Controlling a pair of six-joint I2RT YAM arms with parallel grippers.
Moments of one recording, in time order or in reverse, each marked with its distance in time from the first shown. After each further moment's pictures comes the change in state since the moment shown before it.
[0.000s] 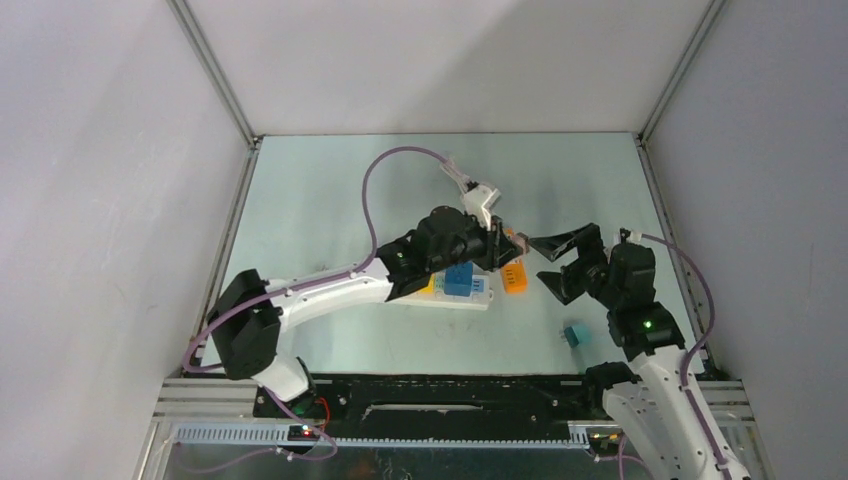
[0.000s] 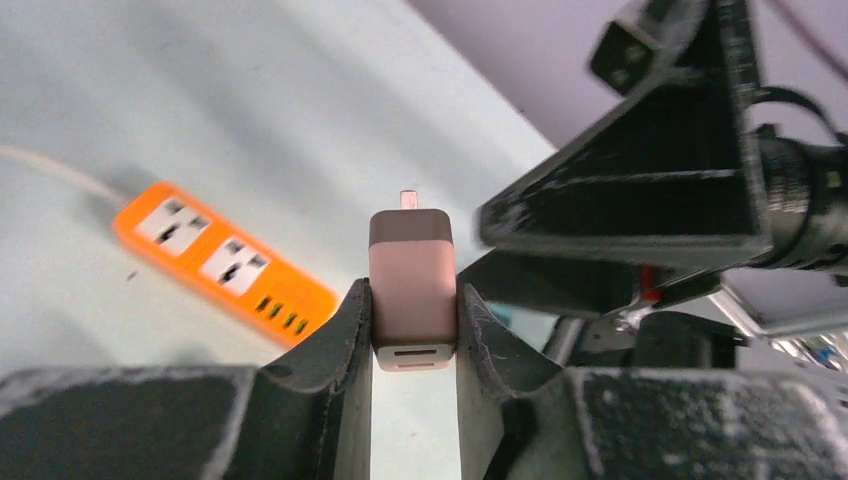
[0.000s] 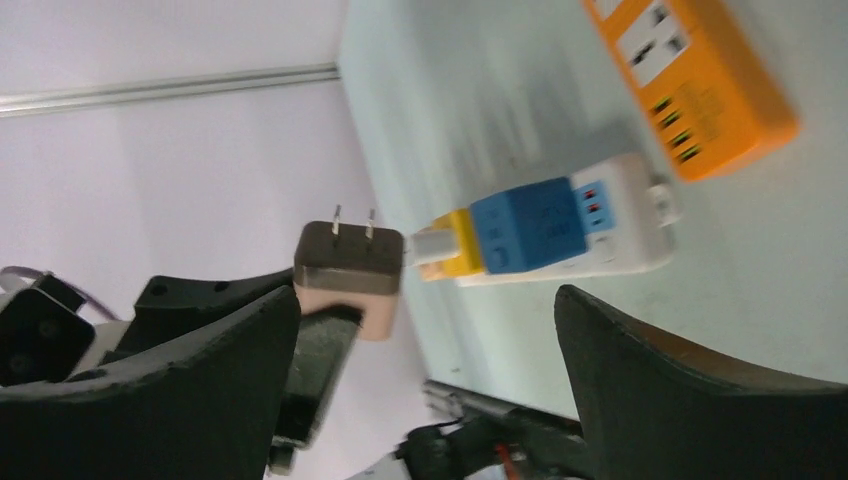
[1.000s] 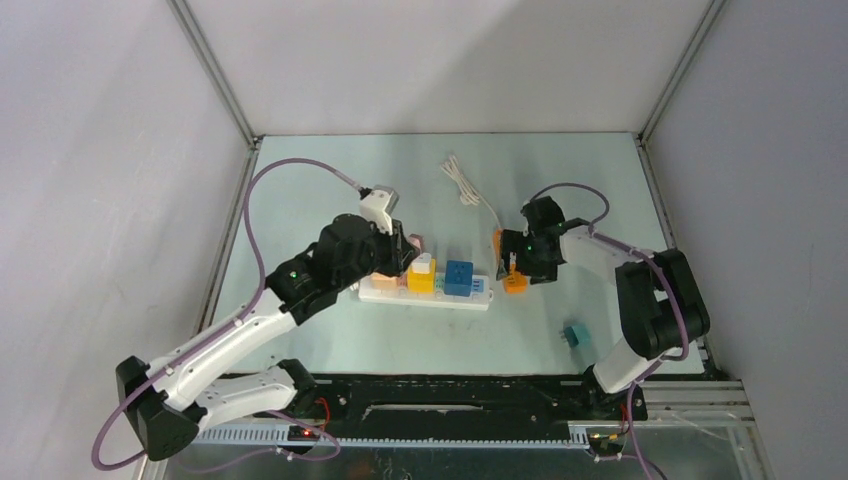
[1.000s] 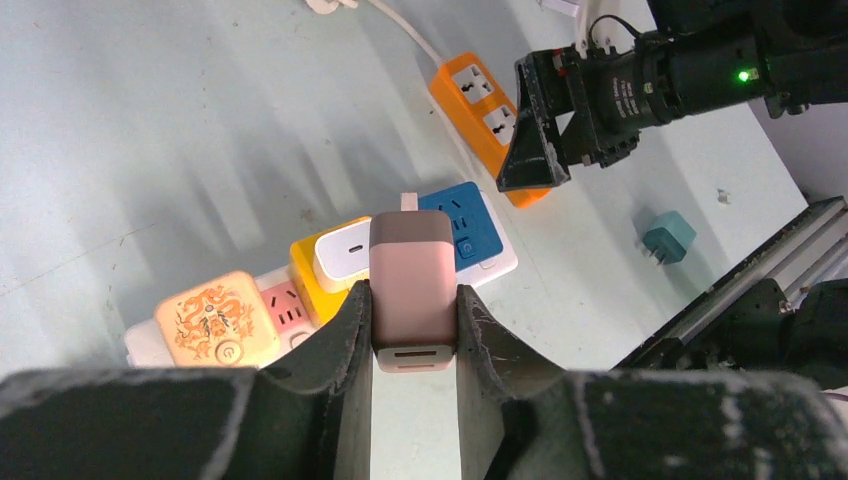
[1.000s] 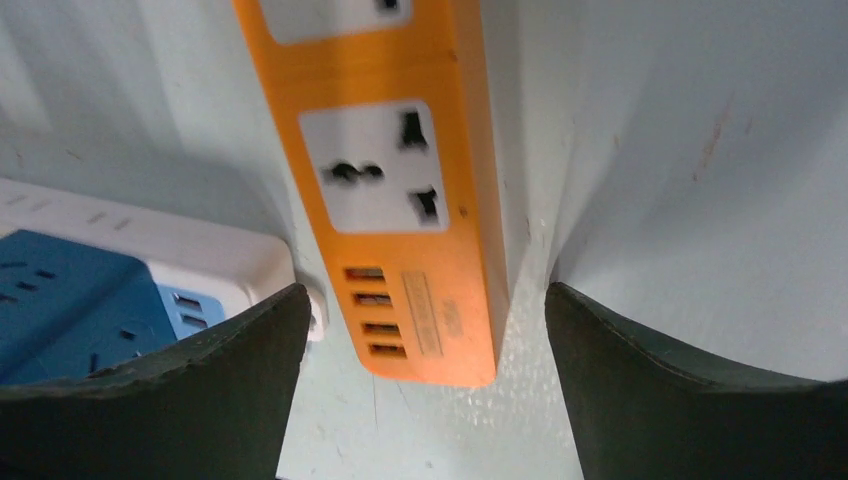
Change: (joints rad) left arm 0.224 -0.566 -0.229 -0.560 -0.186 0.058; right arm 0.134 1.018 0.330 -0.090 0.143 -0.924
